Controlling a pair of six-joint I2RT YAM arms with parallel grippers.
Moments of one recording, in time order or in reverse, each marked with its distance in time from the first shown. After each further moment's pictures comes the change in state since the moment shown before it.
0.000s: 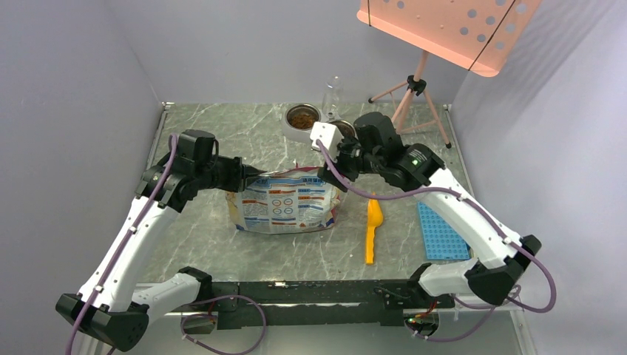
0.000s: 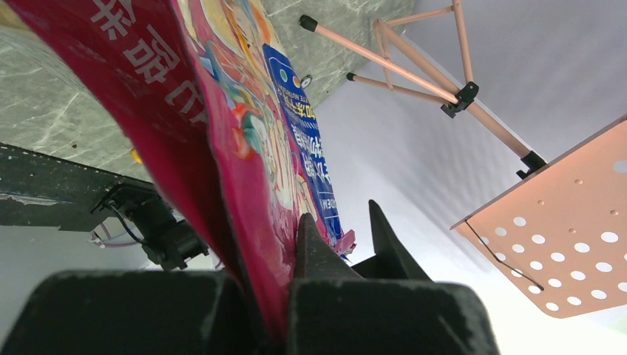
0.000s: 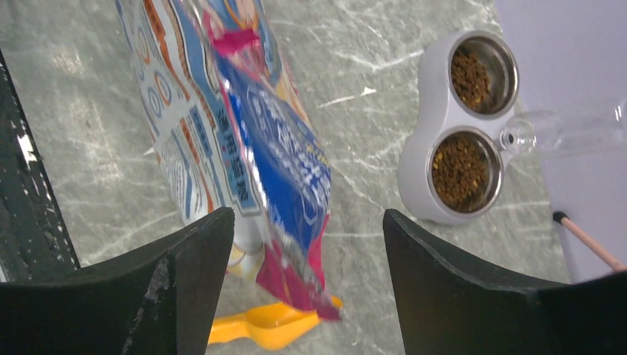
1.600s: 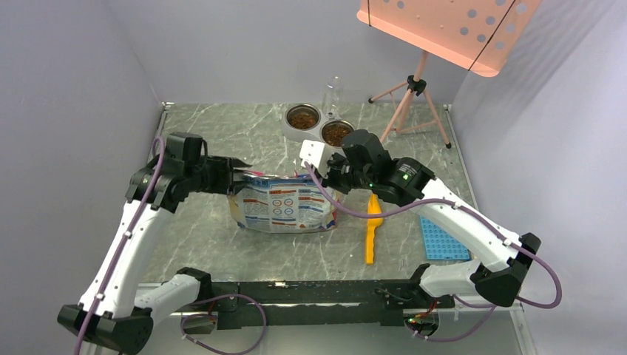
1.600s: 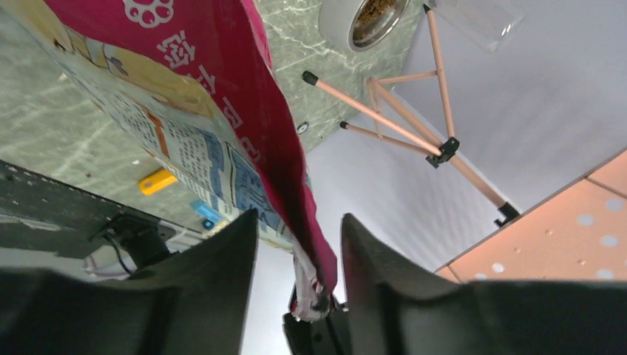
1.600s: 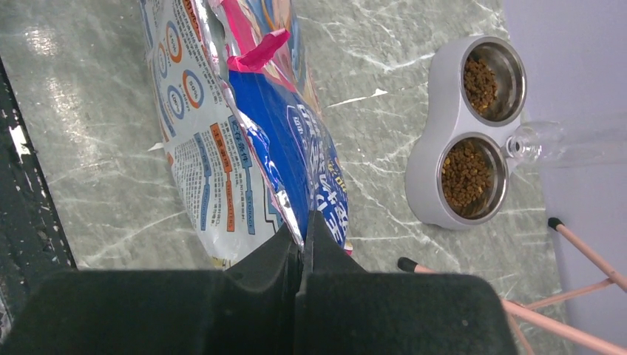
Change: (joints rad) left arm 0.089 -0.003 0.030 -0.107 -0.045 0.034; right arm 0.123 -0.010 -0.080 0.069 0.108 0.018
